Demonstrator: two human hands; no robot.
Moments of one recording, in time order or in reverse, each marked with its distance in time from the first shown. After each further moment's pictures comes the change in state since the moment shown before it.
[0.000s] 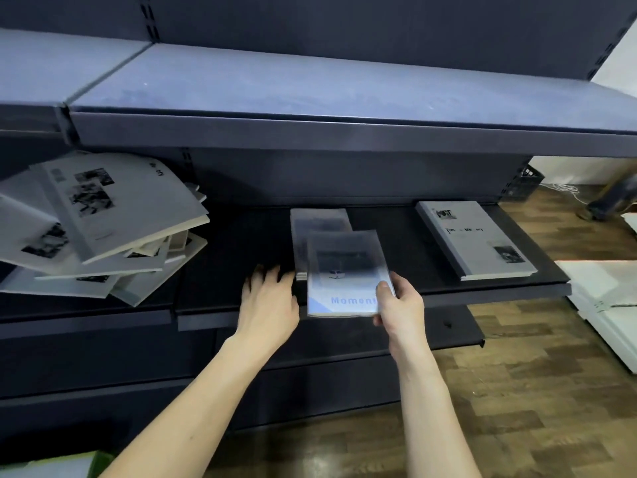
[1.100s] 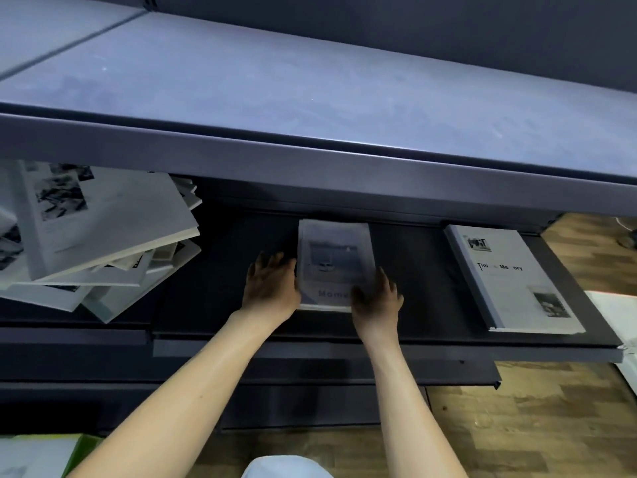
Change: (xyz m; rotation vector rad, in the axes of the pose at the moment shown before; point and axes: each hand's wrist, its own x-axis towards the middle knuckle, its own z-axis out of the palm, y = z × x) left_hand 0.111 -0.003 0.014 -0.093 -0.128 -0.142; right_hand 0.107 0.014 0.064 -0.607 -0.086 -0.242
